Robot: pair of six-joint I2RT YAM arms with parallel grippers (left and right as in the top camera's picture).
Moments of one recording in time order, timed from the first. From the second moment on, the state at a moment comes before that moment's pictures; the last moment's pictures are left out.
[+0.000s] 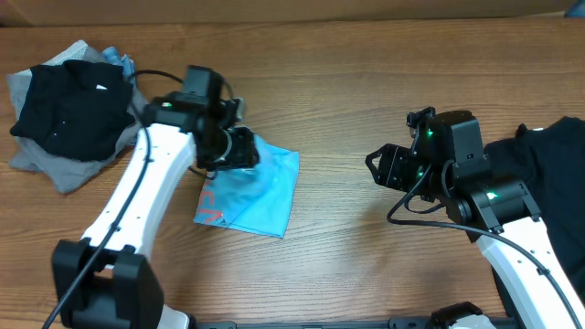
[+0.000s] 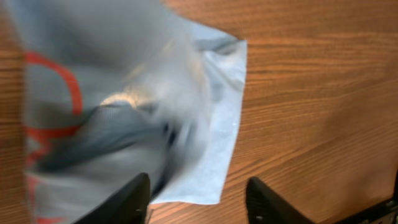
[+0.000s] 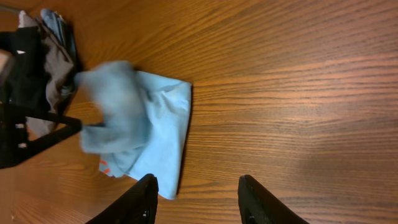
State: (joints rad) left arm -0.22 1.67 1.37 -1.05 0.32 -0.24; right arm 0.28 1.17 1.07 -0.82 -0.29 0.54
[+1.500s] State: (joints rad) left arm -0.40 1.64 1.22 -1.09 0.31 -0.23; right arm 0.28 1.17 1.07 -0.82 -0.29 0.51
